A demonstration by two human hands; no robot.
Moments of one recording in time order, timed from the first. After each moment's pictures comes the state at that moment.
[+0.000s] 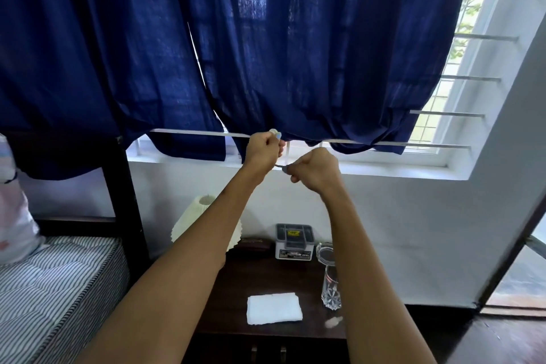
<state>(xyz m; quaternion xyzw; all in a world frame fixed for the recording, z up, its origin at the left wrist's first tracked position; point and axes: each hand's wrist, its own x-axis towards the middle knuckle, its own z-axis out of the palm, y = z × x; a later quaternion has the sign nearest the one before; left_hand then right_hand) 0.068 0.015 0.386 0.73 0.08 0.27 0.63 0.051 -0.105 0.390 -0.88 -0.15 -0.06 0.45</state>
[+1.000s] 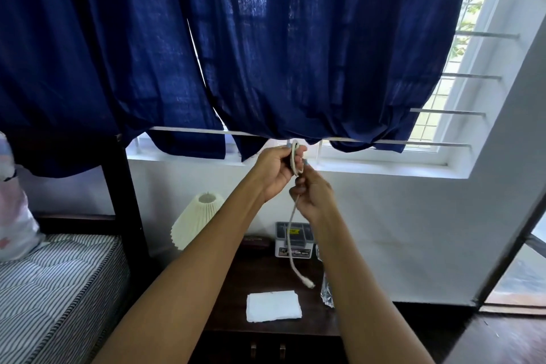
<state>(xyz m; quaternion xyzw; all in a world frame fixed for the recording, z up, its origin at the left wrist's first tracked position) 0.045 -0.005 0.376 0.45 -0.03 0.04 0.89 0.070 -0.093 0.332 -0.37 0.00 0.14 0.92</state>
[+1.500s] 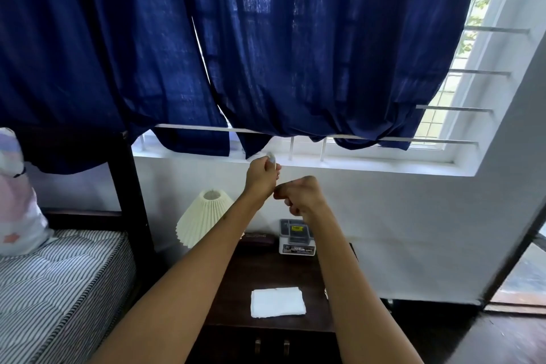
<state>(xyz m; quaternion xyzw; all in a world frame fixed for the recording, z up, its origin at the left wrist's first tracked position) 0.056 0.017 0.330 0.75 0.12 0.24 0.60 0.051 -0.078 0.335 -0.79 -0.04 0.09 0.61</state>
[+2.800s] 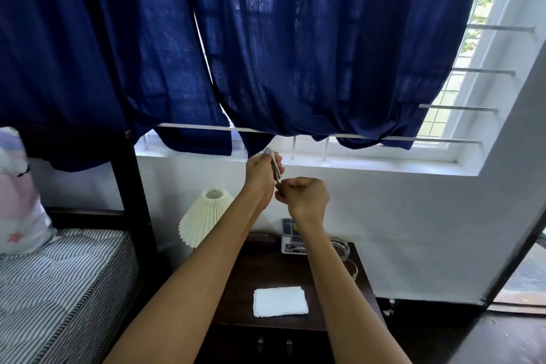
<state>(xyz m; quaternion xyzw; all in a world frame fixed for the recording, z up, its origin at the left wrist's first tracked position) 0.042 0.007 0.352 0.48 0.12 0.24 0.84 0.027 -0.070 0.323 -0.74 -0.05 -0.08 0.67</state>
